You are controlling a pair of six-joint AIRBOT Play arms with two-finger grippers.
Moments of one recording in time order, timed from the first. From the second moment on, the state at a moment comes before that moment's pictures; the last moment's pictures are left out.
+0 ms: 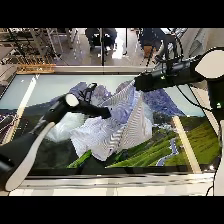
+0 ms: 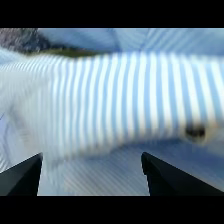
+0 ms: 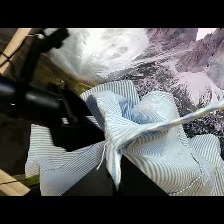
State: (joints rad) left arm -0.40 -1.70 1.58 0.92 -0.94 -1.39; right arm 0.32 -1.39 2.05 -1.27 1.48 1.54
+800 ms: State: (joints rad) left arm -0.18 -1.50 1.70 0.82 -0.93 -1.29; right arm 0.32 -1.37 2.05 -1.37 1.46 1.55
